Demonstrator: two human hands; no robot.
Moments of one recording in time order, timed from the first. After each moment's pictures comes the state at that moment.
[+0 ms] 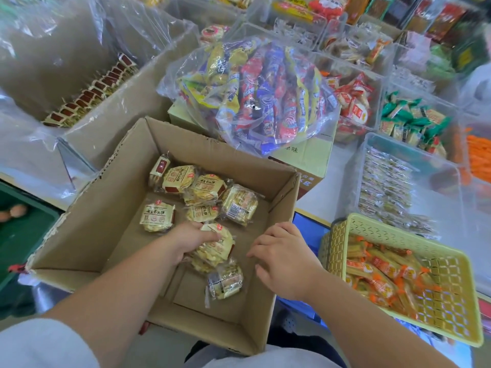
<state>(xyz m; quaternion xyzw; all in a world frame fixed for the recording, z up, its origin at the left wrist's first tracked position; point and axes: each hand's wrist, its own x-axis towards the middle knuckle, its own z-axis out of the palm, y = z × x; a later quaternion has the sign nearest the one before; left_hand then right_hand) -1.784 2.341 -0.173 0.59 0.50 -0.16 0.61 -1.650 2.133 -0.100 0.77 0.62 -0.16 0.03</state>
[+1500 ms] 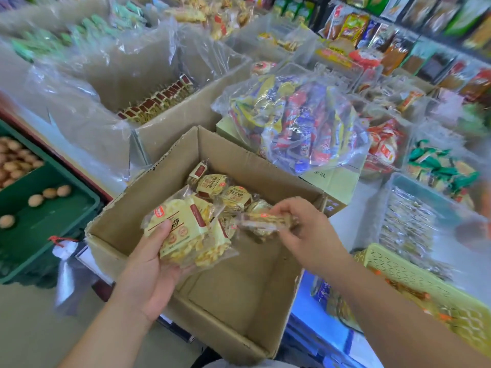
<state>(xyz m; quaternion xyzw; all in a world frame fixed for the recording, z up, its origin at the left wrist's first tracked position) -1.906 2.289 -0.072 0.21 0.36 0.31 0.85 -1.653 2.176 -0.029 0.76 0.54 -0.19 -0.31</state>
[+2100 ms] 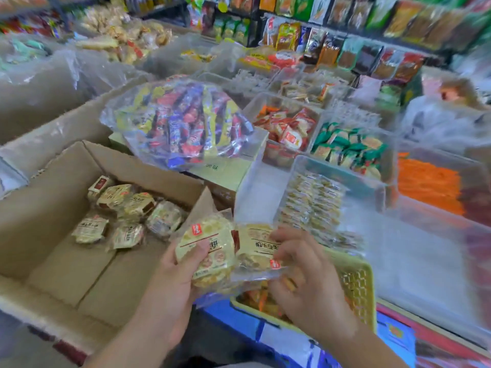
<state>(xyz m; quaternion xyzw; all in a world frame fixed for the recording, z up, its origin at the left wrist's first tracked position) -1.699 2.080 -0.029 0.34 0.39 0.25 0.82 -1.538 1.933 -0.024 0.71 0.52 -0.06 -0.47</state>
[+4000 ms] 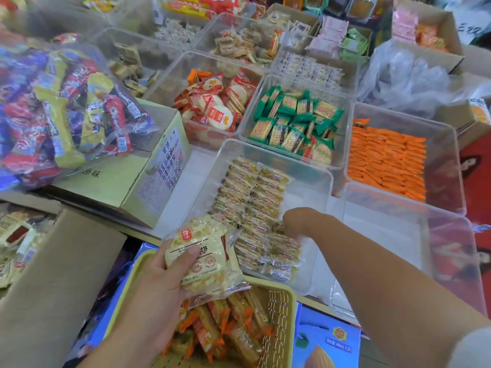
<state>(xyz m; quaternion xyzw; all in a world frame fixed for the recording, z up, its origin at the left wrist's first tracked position) -1.493 2.017 -0.092 0.38 0.41 0.15 0.81 -1.195 1.922 -0.168 0.78 0.45 -0.33 0.28</state>
